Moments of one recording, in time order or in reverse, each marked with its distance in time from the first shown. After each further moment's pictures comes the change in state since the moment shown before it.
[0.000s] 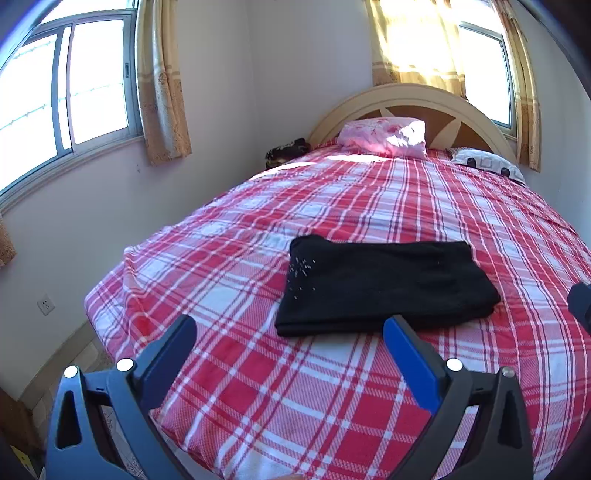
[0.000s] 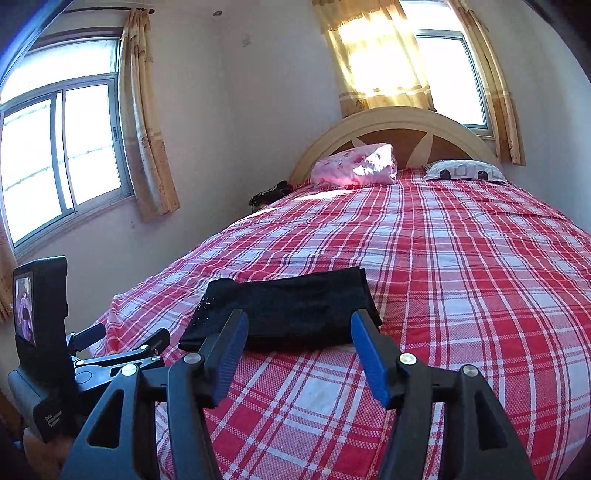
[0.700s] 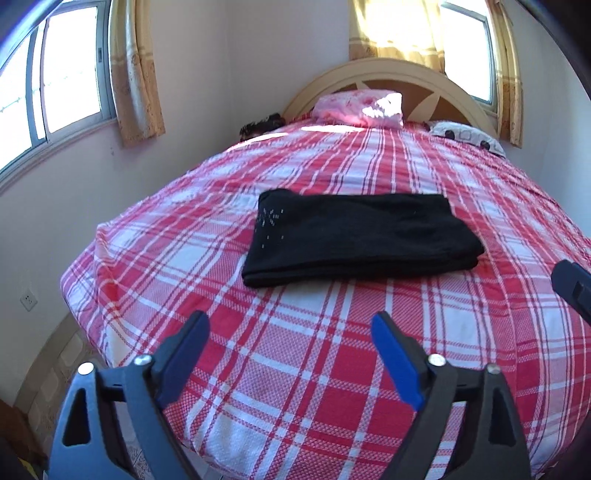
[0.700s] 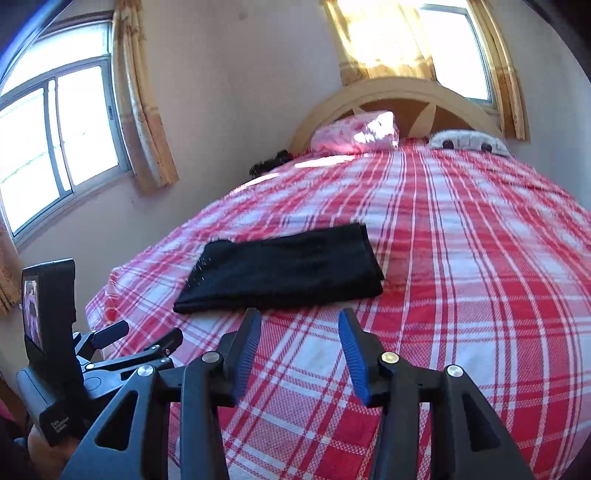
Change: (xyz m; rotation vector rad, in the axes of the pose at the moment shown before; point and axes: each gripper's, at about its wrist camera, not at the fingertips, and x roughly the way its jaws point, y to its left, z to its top) left arm 0.006 -0.014 -0.034 0.050 0.089 -0.097; right arm 0.007 -0.003 -0.027 0.007 0.103 0.010
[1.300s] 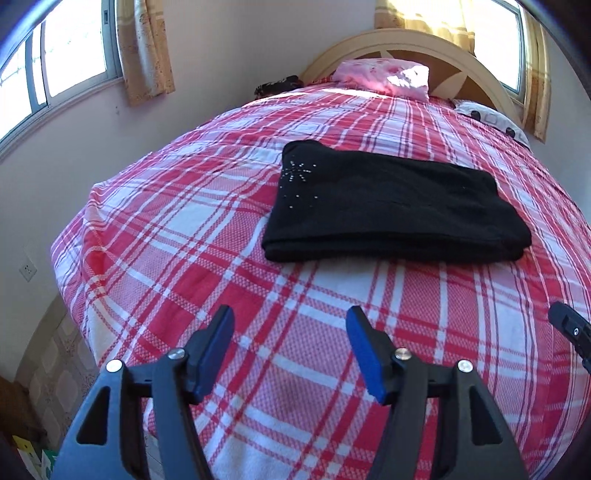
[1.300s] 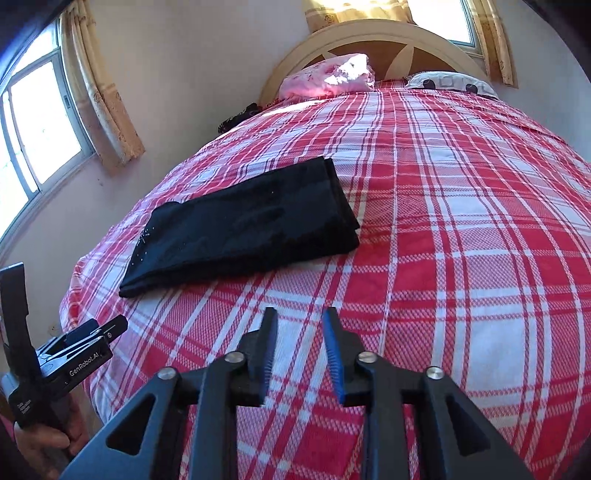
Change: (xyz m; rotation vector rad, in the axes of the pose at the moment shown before) left arm 0.057 0.020 -0.005 -0.056 0.165 0.028; right arm 0.074 -0.041 -0.014 0.110 0.232 -0.053
